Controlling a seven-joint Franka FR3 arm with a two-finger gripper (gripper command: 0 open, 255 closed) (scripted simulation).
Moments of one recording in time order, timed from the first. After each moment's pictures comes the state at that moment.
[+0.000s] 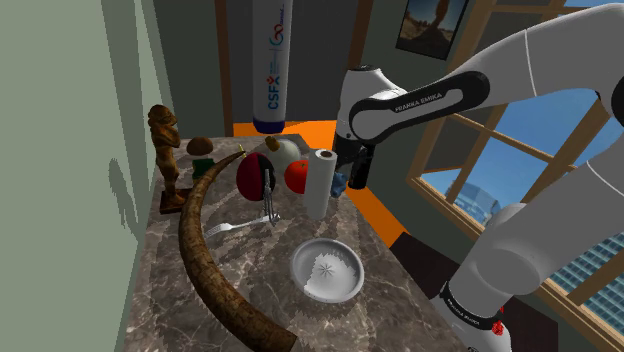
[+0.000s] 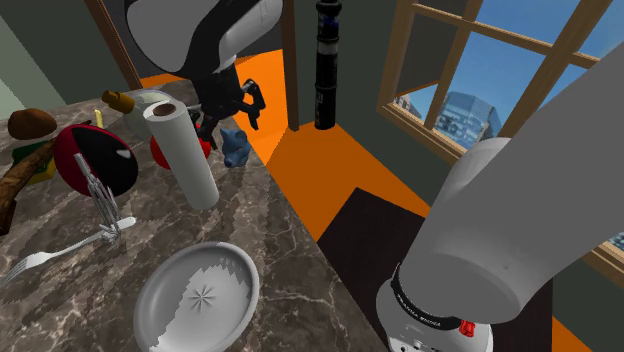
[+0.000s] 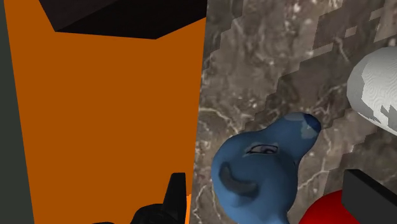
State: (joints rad) arm -0.05 -0.30 0.06 -2.46 -0.10 2.19 0.42
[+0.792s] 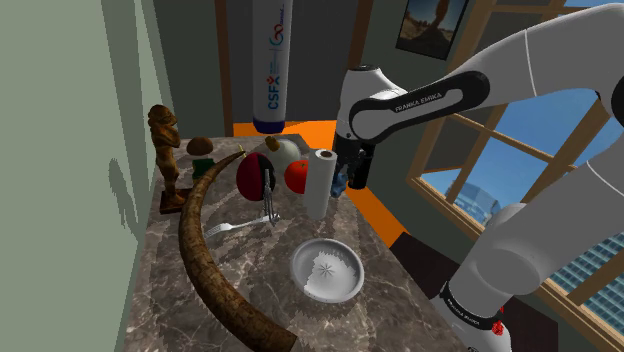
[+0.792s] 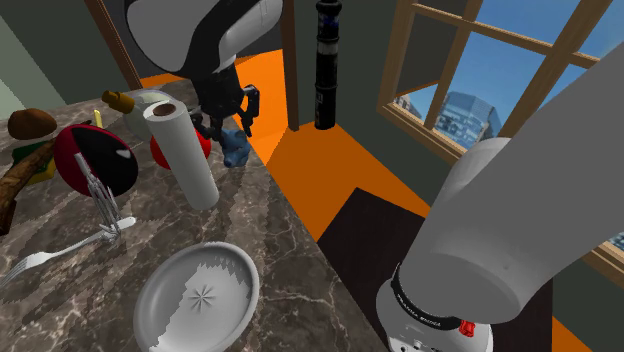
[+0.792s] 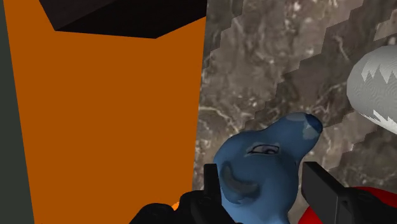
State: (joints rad) arm -0.05 -0.30 0.06 -2.46 -0.10 2.20 0.42
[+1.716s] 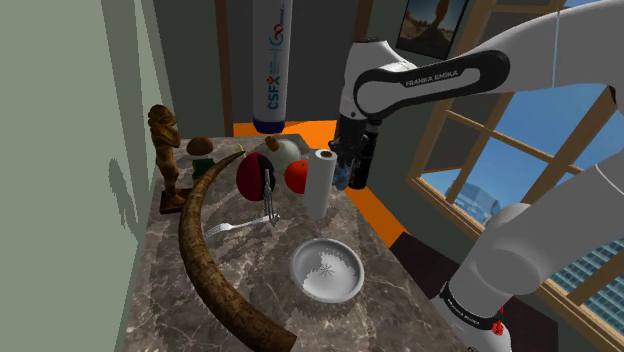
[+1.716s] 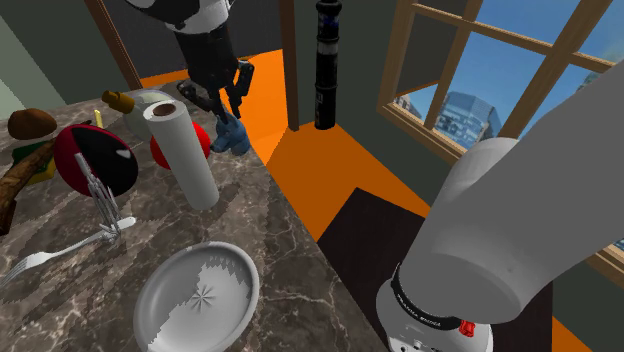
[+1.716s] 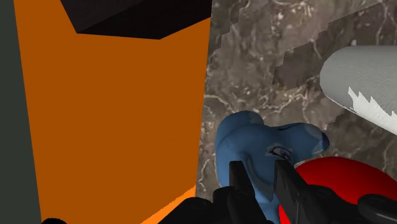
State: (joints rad) arm -0.05 -0.36 0.06 -2.36 -0.09 2.04 0.40
